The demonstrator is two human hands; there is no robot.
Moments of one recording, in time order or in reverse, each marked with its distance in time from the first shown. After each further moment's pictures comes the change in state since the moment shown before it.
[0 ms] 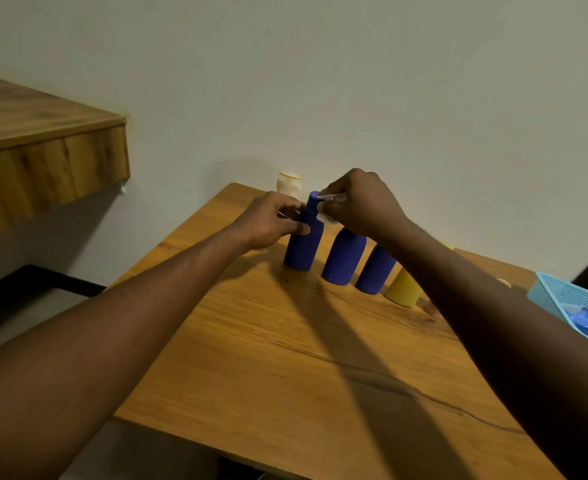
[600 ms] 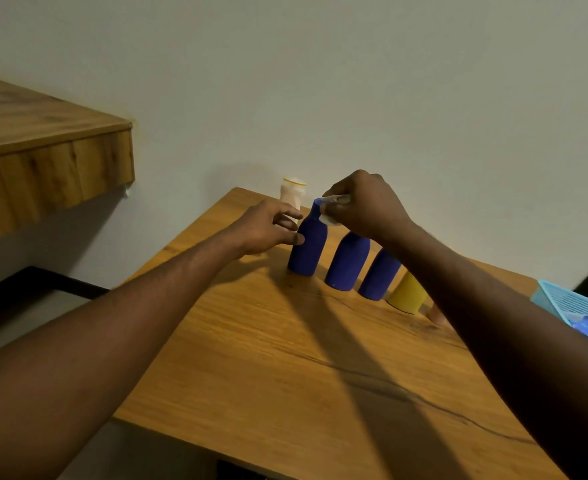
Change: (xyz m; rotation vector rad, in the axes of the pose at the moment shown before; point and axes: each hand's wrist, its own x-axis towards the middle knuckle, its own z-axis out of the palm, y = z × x) left_hand -0.008 -0.007 -0.010 -0.115 -0.060 -0.109; right_hand 0.000 -0.008 -0.006 -0.007 0.031 -0.027
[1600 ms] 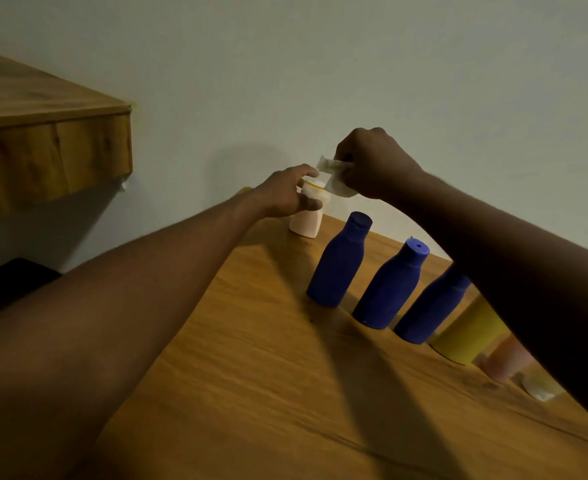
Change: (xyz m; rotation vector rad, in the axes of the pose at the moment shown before) left_hand 0.134 -0.045 -0.031 0.227 0.096 0.033; right_hand 0.122 -0.007 0.026 -0.287 -0.028 -0.164
